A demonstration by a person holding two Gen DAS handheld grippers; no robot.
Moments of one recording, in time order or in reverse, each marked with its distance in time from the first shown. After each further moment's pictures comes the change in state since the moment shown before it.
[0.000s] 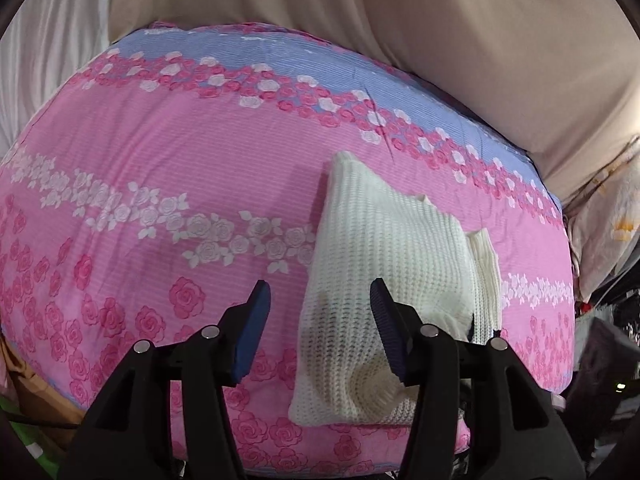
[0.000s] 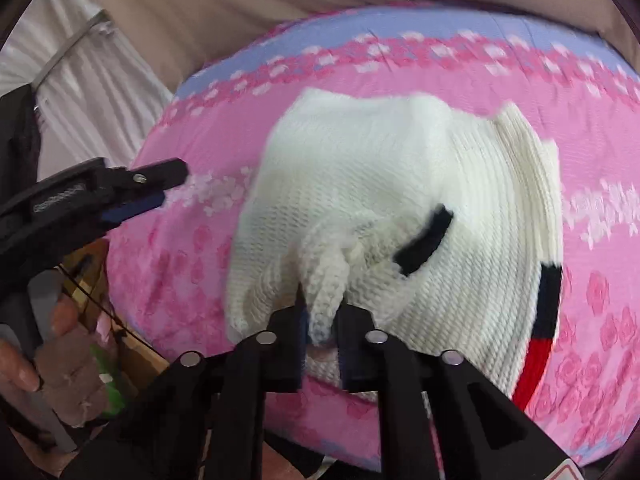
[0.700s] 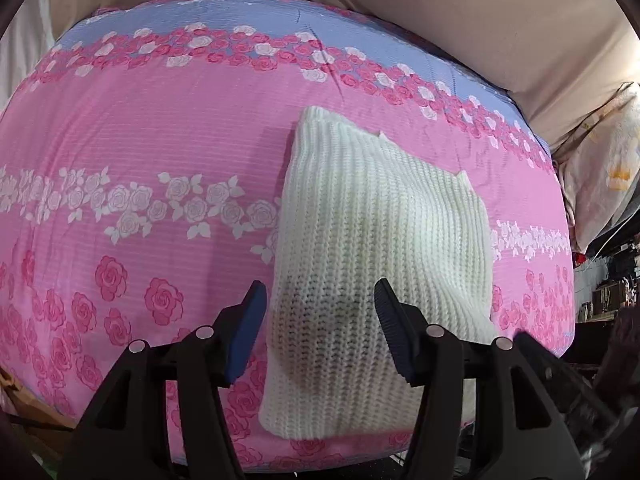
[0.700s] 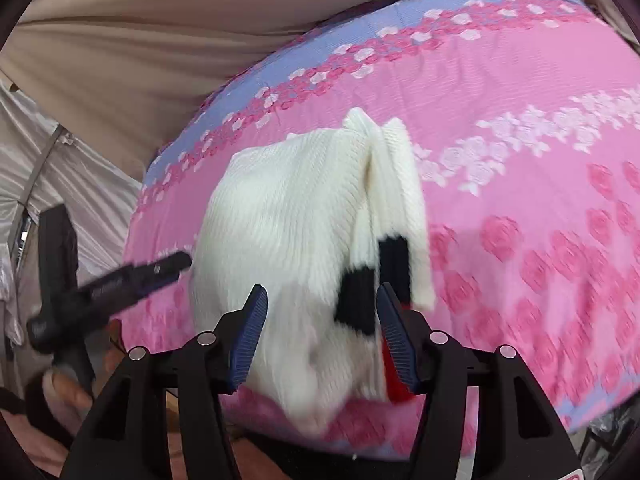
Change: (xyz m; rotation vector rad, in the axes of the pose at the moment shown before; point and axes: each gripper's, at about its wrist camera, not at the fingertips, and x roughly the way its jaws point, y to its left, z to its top) left arm 0.047 -0.050 -0.018 0.094 0.143 -0.041; right arm -0.046 -0.106 -0.003 0.269 -0.120 0.036
